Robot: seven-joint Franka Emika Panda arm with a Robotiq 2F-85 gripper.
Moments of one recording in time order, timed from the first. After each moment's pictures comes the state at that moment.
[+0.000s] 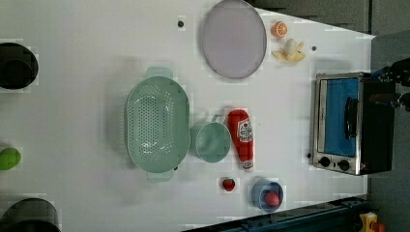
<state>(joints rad) 0.02 -0.03 -0.01 -1.80 -0.03 0.20 0.04</state>
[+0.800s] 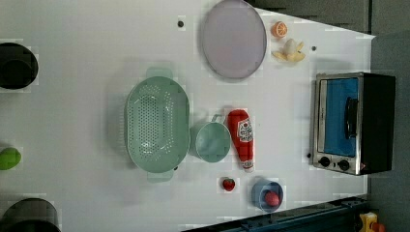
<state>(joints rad) -0.02 -0.49 -0.08 -2.03 -0.02 0.06 0.07</state>
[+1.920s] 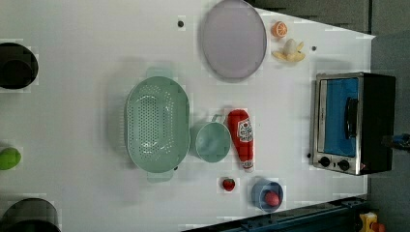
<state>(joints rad) -0.02 -0.40 -0.18 -2.20 -0.09 0.28 -0.40</state>
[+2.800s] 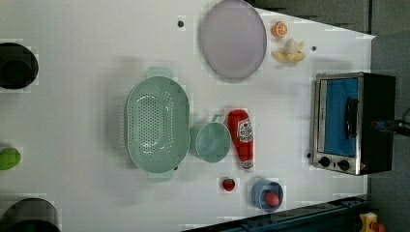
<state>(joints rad) -0.07 -0.11 -0.39 -2.26 -0.17 0.68 -0.88</state>
